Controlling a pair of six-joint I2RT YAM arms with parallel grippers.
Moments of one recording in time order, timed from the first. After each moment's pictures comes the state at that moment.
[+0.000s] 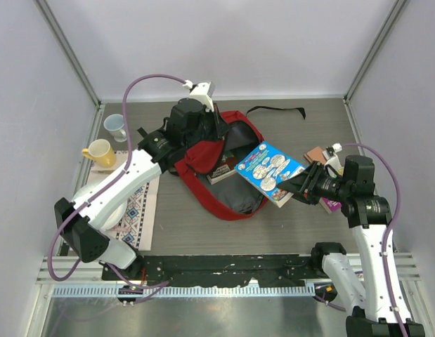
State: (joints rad) left arm -0.74 1.47 1.50 -0.35 -0.09 -0.50; right arm -0.04 0.69 0.91 -0.84 -0.82 0.81
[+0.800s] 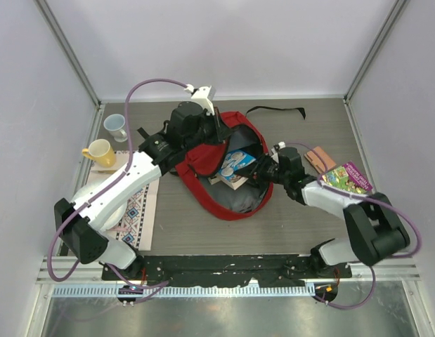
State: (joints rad) left arm -0.74 1.46 1.46 -0.32 -0.03 -0.53; right arm 0.41 1.34 0.60 0.26 -0.53 1.28
